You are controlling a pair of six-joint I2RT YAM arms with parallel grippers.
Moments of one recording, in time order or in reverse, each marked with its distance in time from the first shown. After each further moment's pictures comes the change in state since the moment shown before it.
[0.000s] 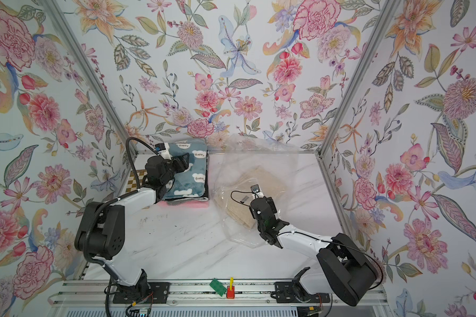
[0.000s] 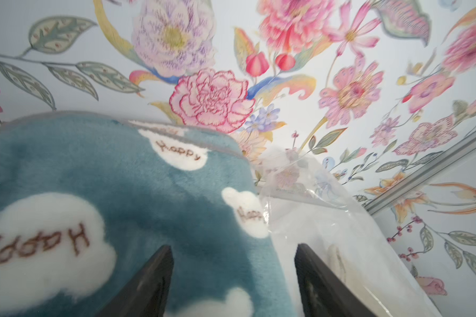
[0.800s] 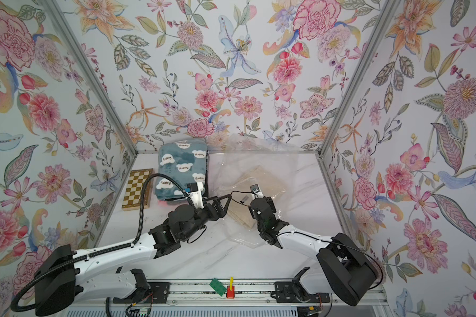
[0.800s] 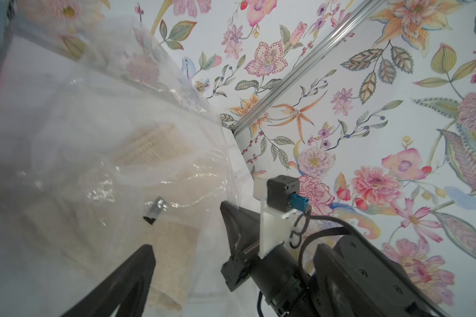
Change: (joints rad) left arm -0.837 -0.387 -0.339 -0.084 -0.435 -0.451; right arm 0.007 -0.003 -0.010 0.034 -0.025 0.000
